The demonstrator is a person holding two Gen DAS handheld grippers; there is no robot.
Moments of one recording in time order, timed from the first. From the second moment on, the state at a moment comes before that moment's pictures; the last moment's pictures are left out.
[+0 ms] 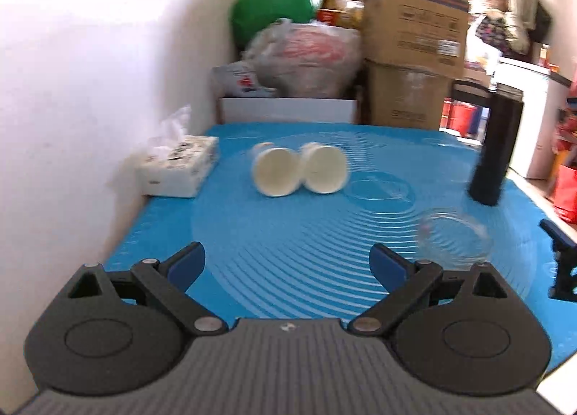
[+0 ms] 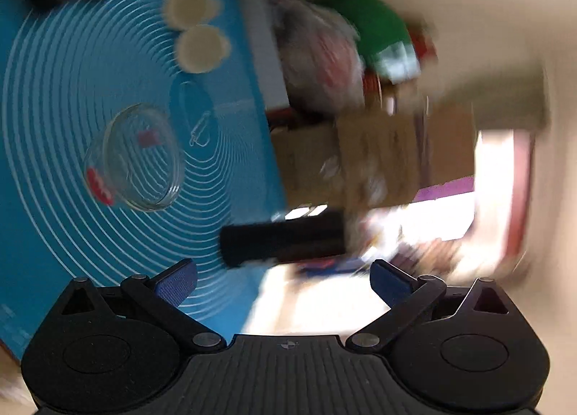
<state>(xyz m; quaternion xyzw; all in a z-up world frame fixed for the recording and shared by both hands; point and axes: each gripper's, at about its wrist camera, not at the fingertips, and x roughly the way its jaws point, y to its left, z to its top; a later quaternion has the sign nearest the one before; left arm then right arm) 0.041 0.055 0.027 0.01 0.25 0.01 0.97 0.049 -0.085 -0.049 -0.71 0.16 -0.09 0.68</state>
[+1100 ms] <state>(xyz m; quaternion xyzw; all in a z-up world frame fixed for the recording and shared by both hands) 0.056 0.129 0.016 -0.10 0.28 0.06 0.95 0.097 -0.070 -0.213 -0.99 0.10 0.09 0.06</state>
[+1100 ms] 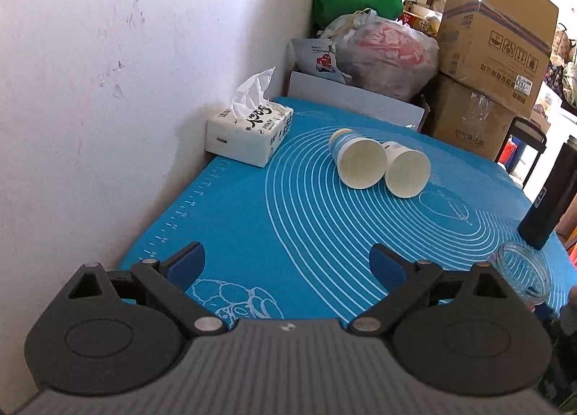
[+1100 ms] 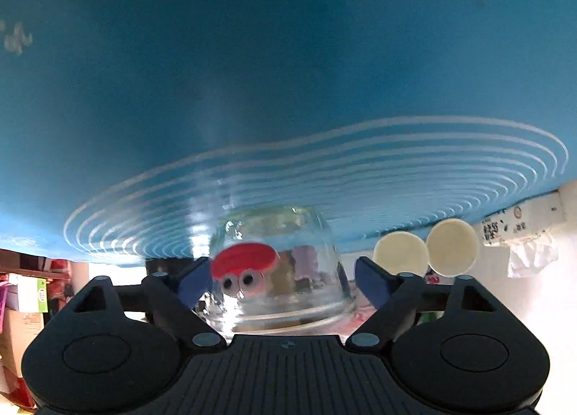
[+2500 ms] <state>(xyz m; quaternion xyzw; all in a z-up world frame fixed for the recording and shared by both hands) 0.059 0.112 0.016 -0.09 0.27 0.06 0.96 0.128 -0.078 -0.078 -0.43 0.16 0.01 0.89</state>
